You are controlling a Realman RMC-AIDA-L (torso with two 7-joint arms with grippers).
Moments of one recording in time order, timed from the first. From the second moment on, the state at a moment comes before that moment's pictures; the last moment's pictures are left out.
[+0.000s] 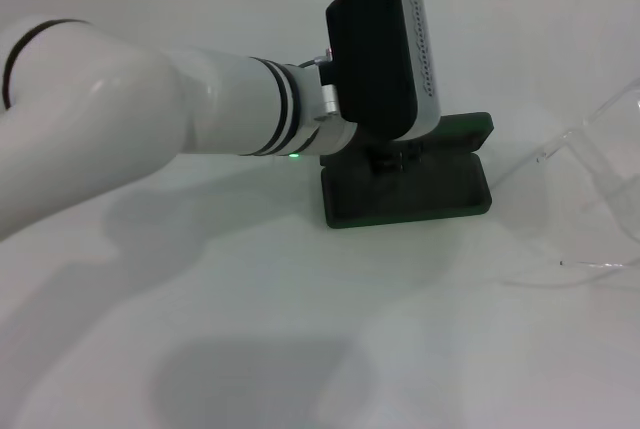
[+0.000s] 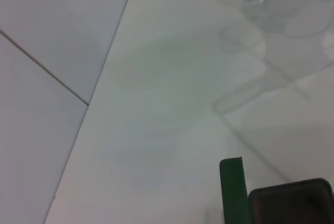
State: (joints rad) left arm -0.58 -2.10 1.93 1.27 2.46 0.74 -2.09; right arm 0.33 1.96 -0.63 -1.00 -1.97 -1.61 1.90
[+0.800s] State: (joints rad) left arm -0.34 -2.09 1.91 1.48 2.32 0.64 -2.05; right arm 0.37 1.95 -0.63 -0.94 -1.96 -1.71 1.92
